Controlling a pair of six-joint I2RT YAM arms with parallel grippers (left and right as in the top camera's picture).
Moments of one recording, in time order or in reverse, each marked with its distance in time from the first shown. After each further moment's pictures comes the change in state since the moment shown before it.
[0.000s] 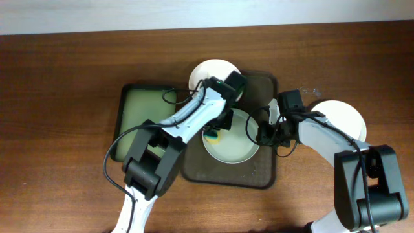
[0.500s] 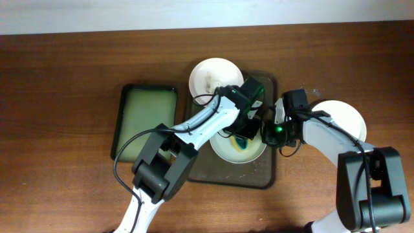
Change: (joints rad) left arm -0.097 0.024 0.015 0.129 0.364 0.167; right arm -0.027 -0.010 0.002 -0.017 0.046 0.004
